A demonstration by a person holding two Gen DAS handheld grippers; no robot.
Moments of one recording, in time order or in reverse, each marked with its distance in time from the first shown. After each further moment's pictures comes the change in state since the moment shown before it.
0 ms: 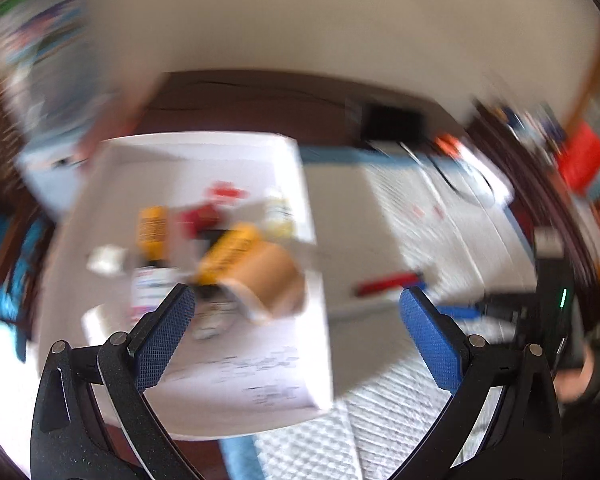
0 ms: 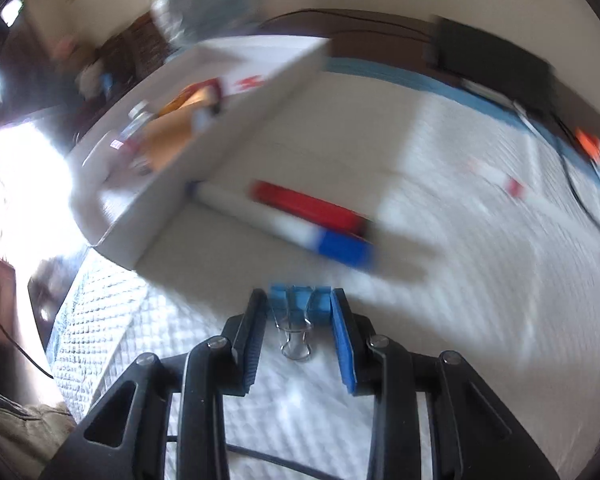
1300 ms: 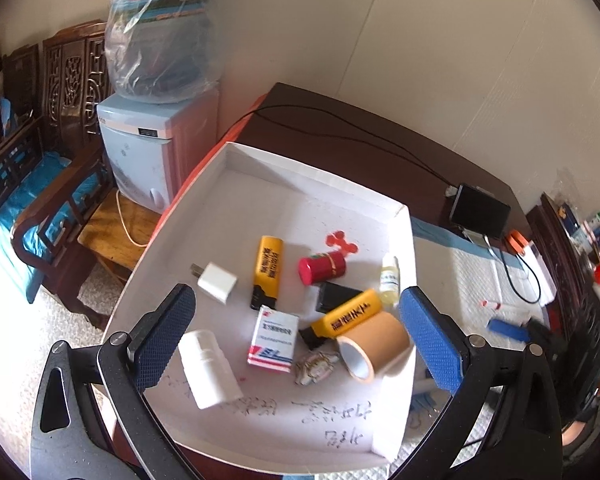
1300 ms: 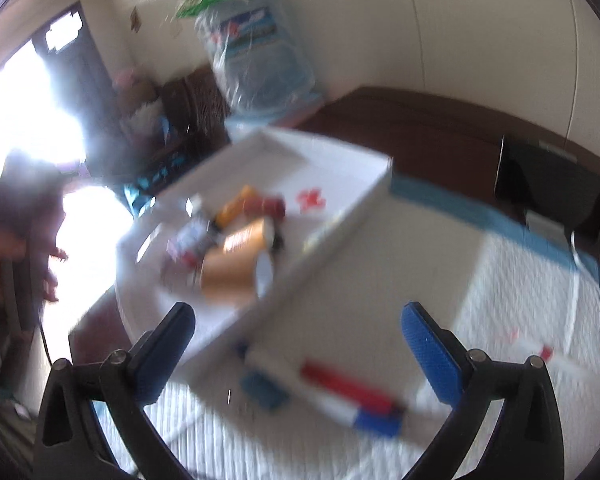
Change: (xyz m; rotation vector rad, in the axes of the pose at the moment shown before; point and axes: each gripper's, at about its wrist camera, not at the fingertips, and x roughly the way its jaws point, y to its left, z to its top) left arm -0.026 0.105 0.011 -0.380 -0.132 0.190; right arm -0.008 0.048 0.062 -0.224 -0.143 0.179
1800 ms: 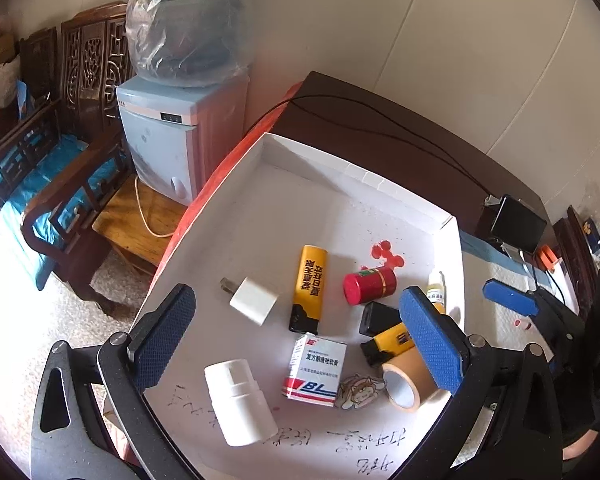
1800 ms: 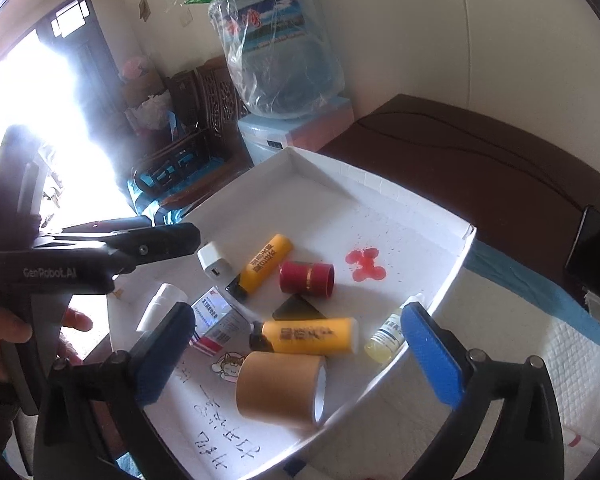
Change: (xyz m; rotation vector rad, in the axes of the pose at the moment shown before) left arm 0.035 0.029 0.016 -0.060 0.033 0.078; right arm 0.052 0.031 0.085 -0.027 -0.047 0.000
